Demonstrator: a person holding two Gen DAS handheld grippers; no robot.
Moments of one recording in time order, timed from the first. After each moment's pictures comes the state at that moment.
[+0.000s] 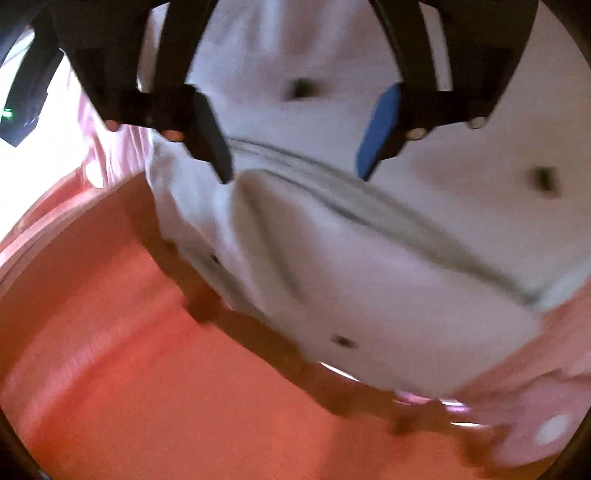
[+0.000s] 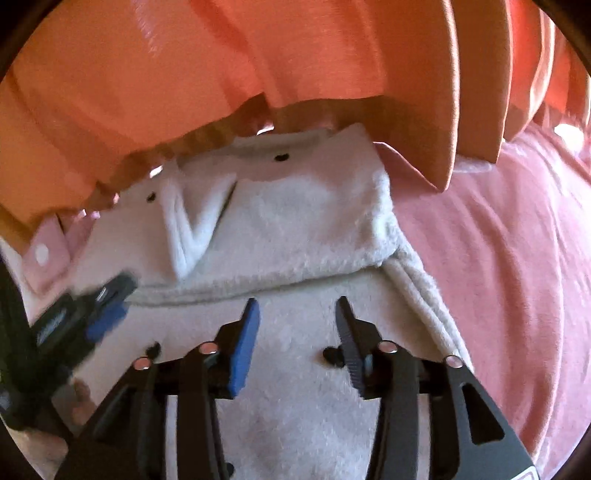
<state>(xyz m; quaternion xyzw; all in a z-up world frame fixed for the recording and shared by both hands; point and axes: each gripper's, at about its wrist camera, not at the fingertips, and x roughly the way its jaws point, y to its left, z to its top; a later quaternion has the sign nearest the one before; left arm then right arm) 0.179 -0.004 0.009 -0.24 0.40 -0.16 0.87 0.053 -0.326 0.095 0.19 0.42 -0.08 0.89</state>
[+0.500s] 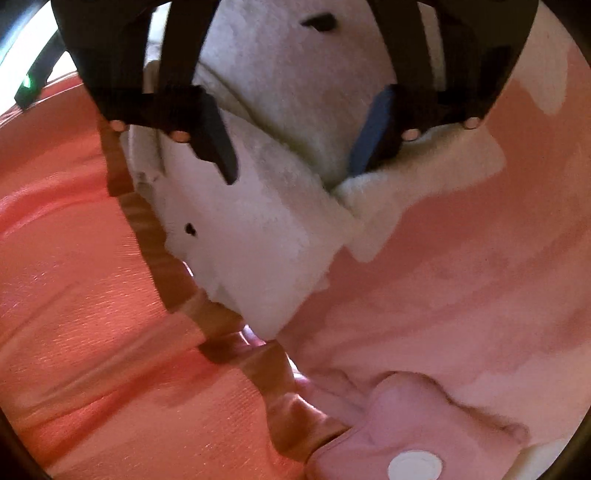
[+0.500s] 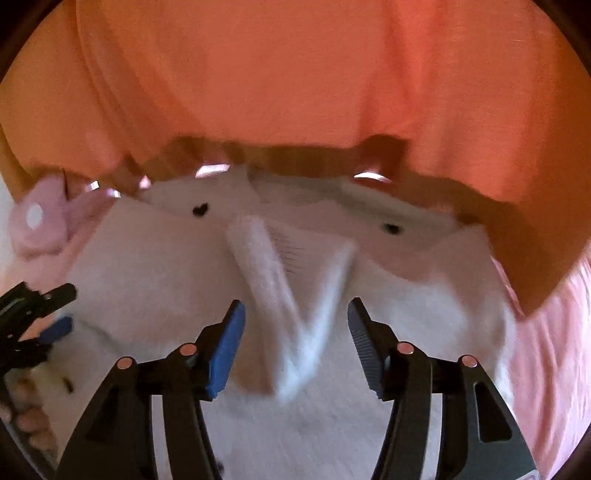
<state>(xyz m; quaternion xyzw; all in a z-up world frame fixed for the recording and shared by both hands) 0.238 0.125 -0.016 -0.33 0.41 -0.04 0.85 0.200 -0.210 0.083 0.00 0.42 -0.03 0.91</state>
